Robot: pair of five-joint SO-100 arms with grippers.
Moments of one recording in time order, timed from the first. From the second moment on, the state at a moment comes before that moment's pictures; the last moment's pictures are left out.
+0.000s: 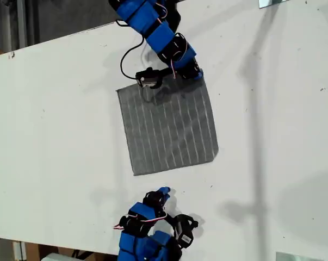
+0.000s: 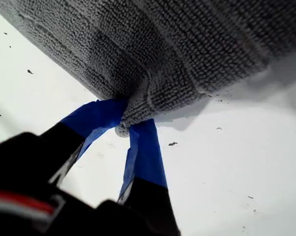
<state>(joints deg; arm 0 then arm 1) 3.8 114.8 120.0 70.3 -86.4 -30.8 99.3 139.8 43.0 103.4</state>
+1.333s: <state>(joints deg) 20.4 49.8 55.5 72.1 -95.5 -30.1 97.8 138.3 43.1 99.1</state>
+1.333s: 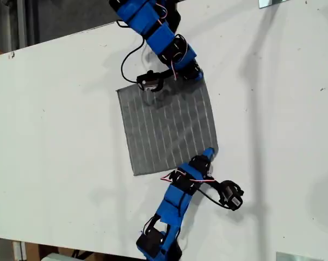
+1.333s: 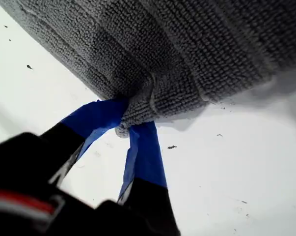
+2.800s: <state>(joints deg) 13.0 73.1 52.9 92.9 -81.1 -20.3 88.2 84.1 82.4 84.2</state>
